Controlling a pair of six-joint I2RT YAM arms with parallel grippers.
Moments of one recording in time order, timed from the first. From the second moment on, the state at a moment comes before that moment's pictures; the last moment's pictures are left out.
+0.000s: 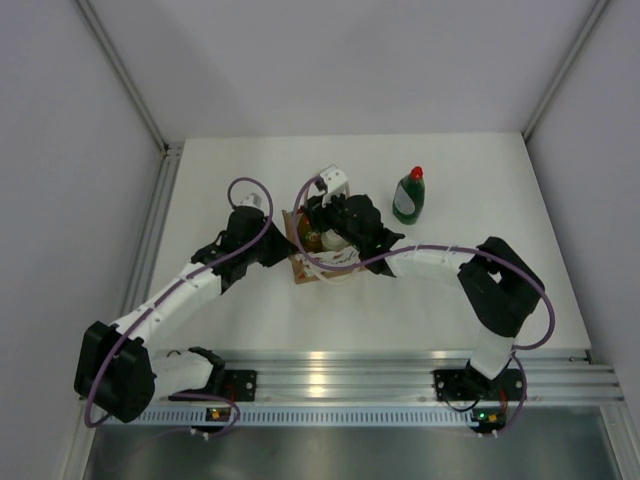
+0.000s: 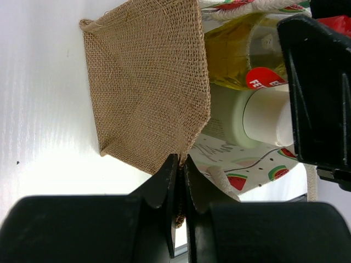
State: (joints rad) left arm -0.47 1.19 0.79 -0.26 0.07 -0.89; right arm 0.83 1.76 1.07 0.60 0.10 0.04
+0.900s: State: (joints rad) left arm -0.47 1.19 0.79 -0.26 0.07 -0.89; right arm 0.86 1.76 1.08 0.59 0.10 -0.03
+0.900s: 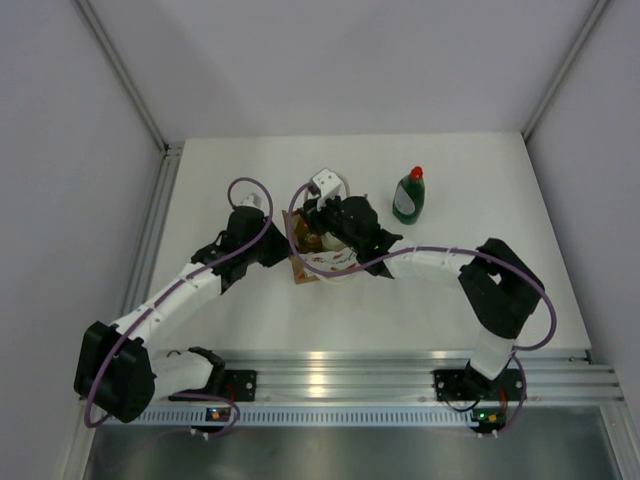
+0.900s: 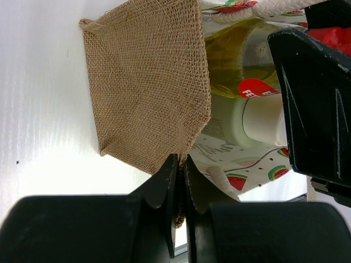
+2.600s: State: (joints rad) left arm -0.47 1.16 0.78 -0.28 0.07 -0.89; right arm 0.73 1.37 1.40 0.08 0.11 -0.01
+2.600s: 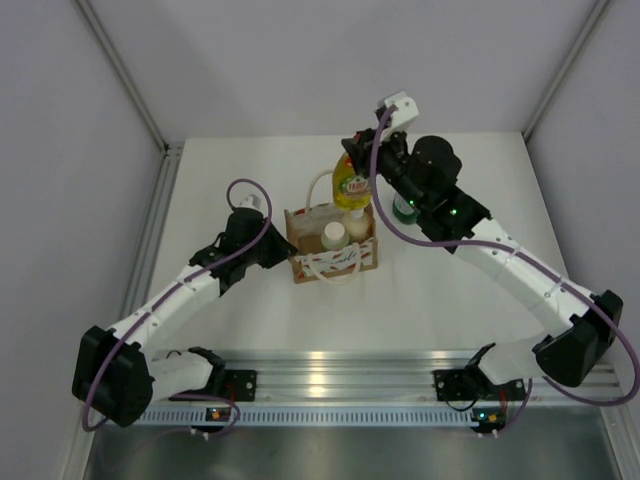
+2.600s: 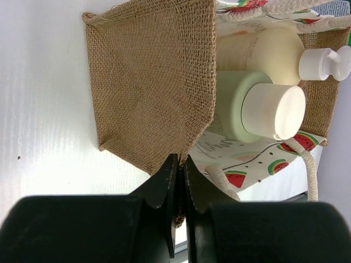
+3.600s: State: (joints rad) left arm -0.47 1.16 0.78 -0.28 0.07 -0.89; right arm 0.17 1.13 0.92 0.13 0.28 0.08
